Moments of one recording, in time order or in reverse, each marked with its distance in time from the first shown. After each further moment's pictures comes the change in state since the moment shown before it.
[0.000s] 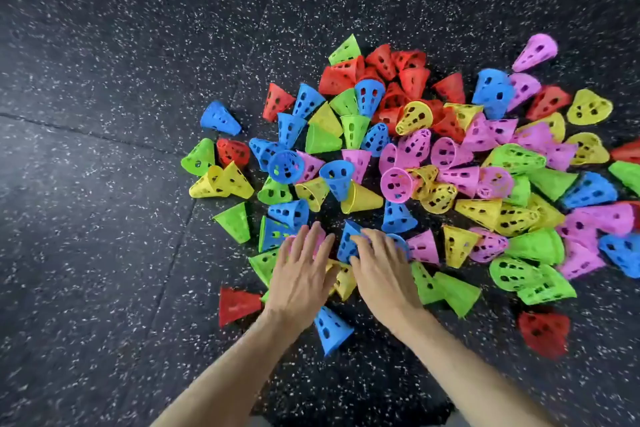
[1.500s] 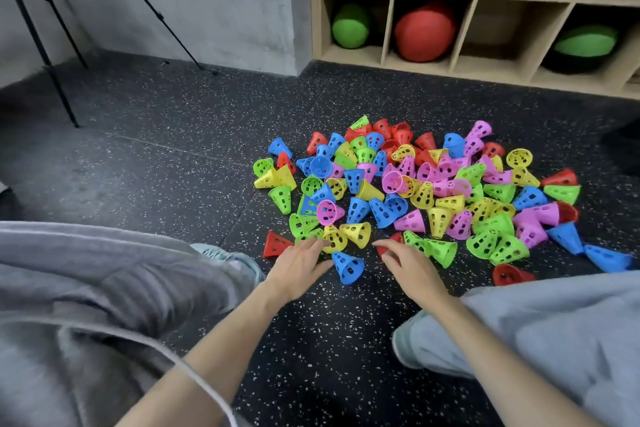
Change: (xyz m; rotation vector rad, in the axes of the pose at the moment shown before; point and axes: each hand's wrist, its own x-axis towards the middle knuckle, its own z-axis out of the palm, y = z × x) left_hand -0.198 0.003 -0.004 -0.142 0.124 0.096; right_hand -0.209 -0.008 -0.007 0.334 0.131 -0.049
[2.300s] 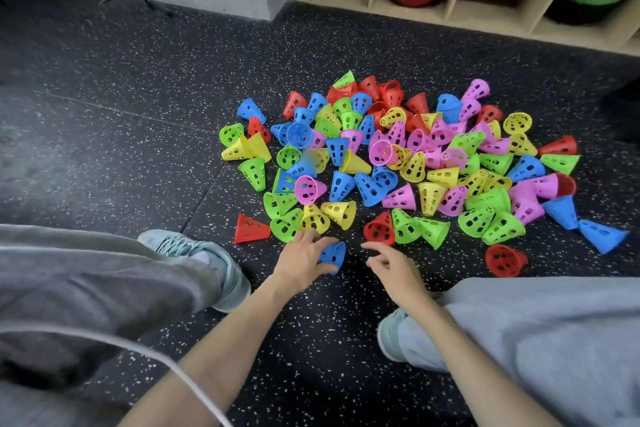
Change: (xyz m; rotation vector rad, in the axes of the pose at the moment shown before) left_hand 0.065 -0.002 0.082 -0.038 -0.161 -0.058; right_hand 0.016 0.039 0.045 0.269 -0.104 0.275
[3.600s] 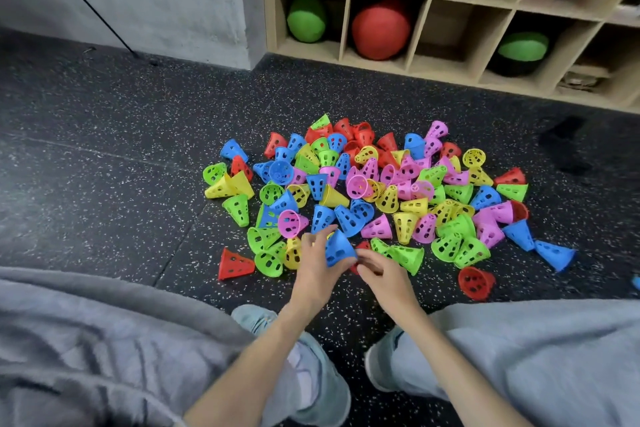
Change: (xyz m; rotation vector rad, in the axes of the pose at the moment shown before) left_hand -0.004 0.076 -0.042 -0.780 0.391 -0.022; right_hand -0.014 -0.038 -0.030 0.150 0.157 -0.098
